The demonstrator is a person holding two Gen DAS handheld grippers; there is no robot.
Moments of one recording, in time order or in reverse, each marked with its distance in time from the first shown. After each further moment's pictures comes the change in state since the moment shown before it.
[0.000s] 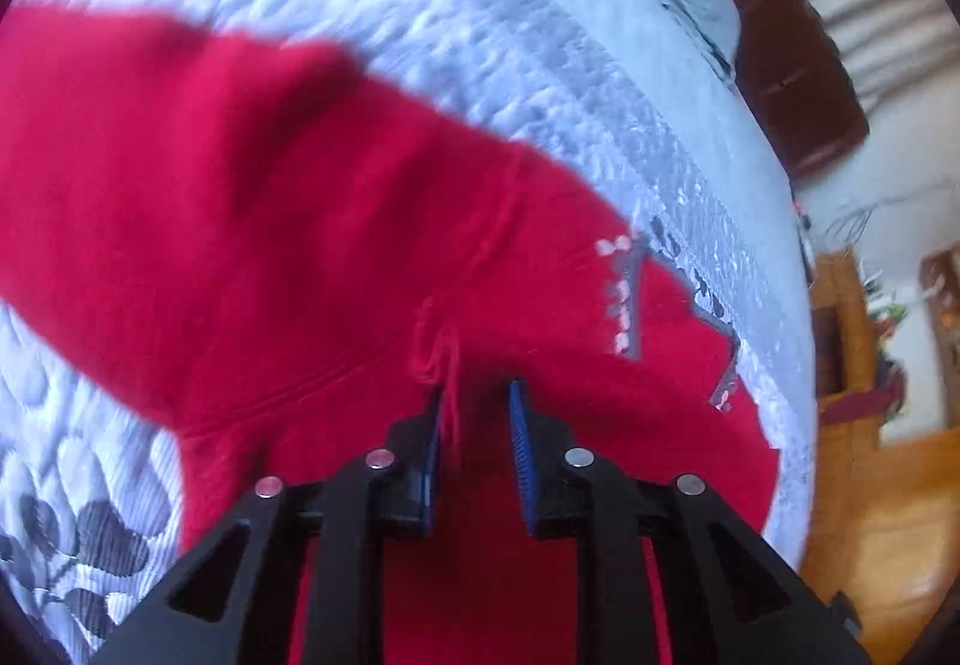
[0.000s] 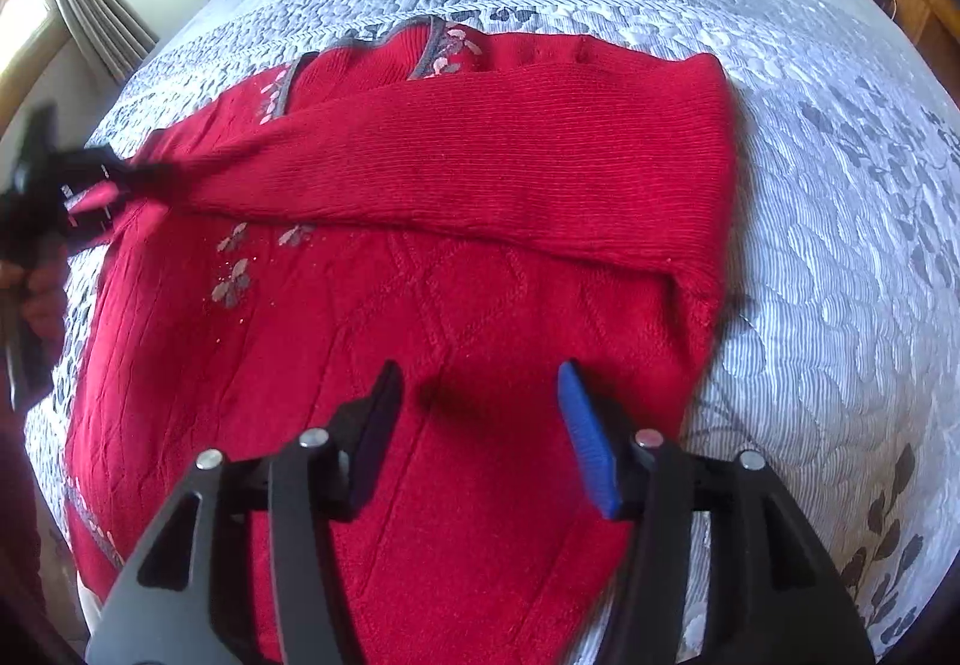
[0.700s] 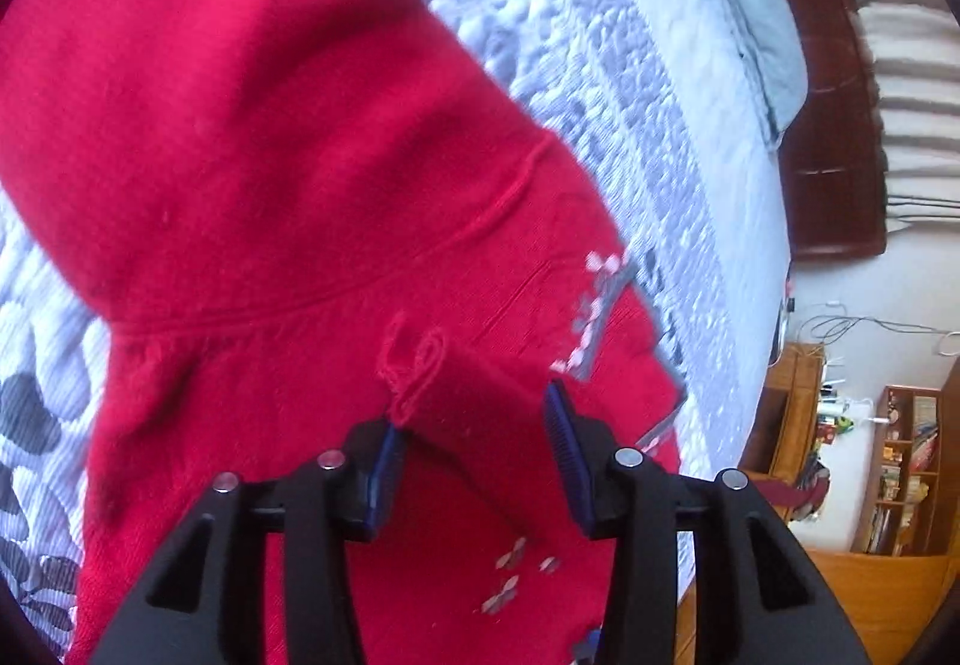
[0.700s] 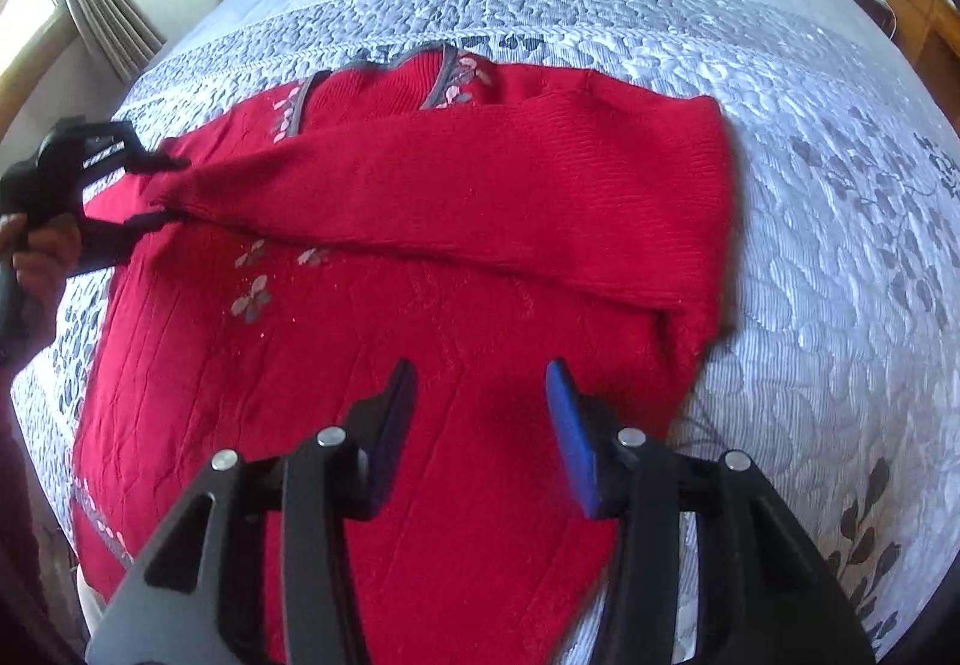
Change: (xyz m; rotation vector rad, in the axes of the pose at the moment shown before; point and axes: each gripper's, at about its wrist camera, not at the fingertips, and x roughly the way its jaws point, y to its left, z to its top) left arm 0.003 -0.004 0.010 -0.303 0.080 -0.051; right arm -0.010 0.002 0.005 -0.012 -0.014 -0.005
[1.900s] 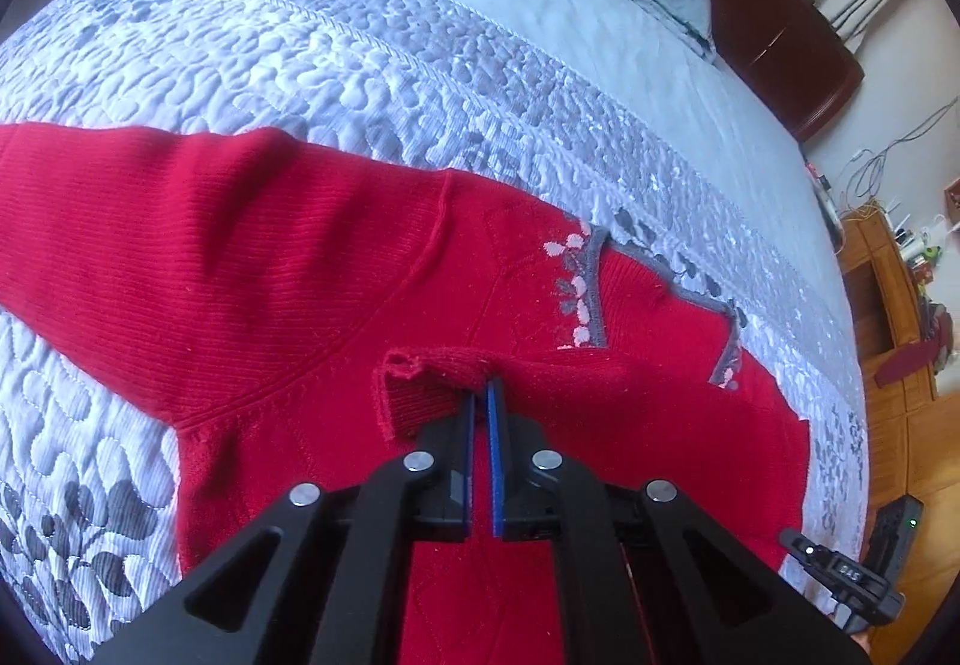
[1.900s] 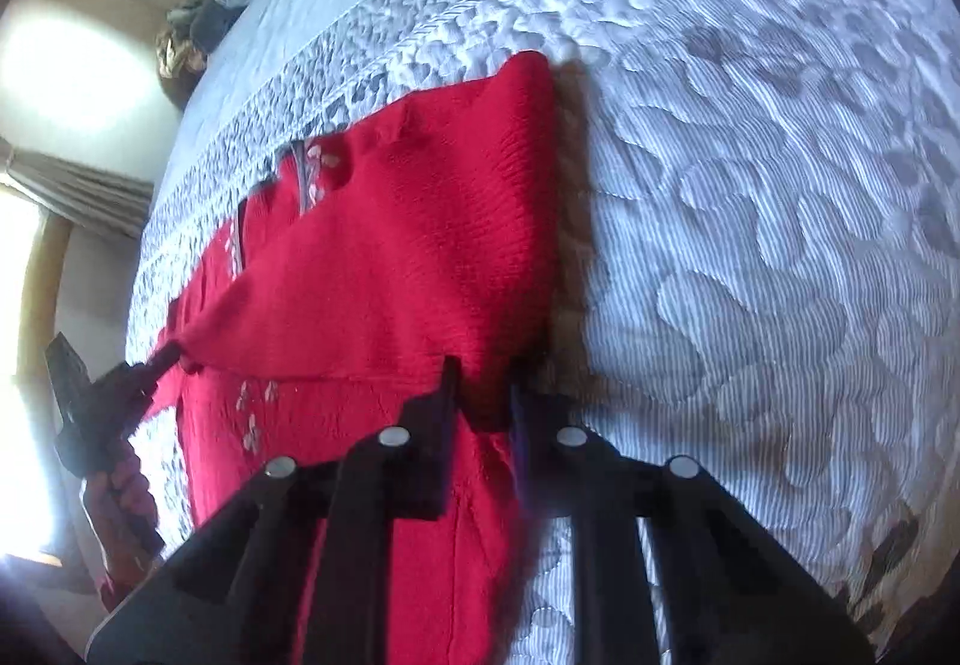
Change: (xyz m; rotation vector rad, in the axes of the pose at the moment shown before) left arm -0.019 -0.044 -0.040 0.496 -0.186 0.193; right arm 0.014 -0.115 0.039 0.340 0.061 0.201
